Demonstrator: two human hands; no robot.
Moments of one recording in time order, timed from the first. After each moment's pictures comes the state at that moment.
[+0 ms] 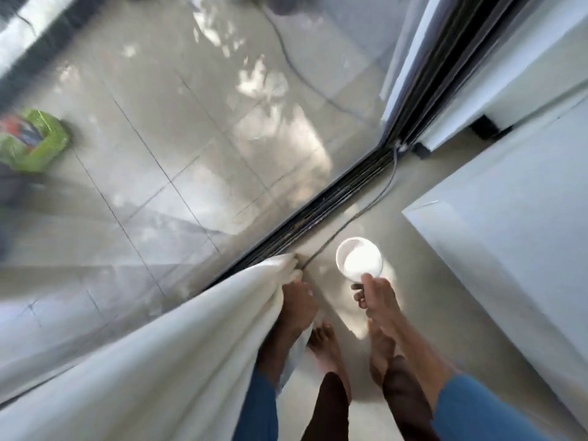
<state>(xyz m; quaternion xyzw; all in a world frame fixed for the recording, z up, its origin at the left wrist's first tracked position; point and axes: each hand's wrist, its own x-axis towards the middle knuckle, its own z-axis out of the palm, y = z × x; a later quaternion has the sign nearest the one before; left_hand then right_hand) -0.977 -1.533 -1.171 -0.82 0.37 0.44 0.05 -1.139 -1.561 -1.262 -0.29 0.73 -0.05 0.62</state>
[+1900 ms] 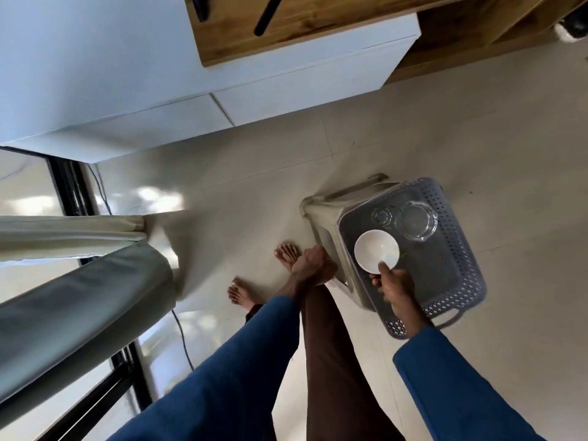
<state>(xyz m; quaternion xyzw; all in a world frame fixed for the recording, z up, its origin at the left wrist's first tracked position) -1.412 -0.940 -1.026 -0.33 0.72 0.45 0.40 -1.478 -0.746 -1.038 0.29 0.83 -0.29 0.39</state>
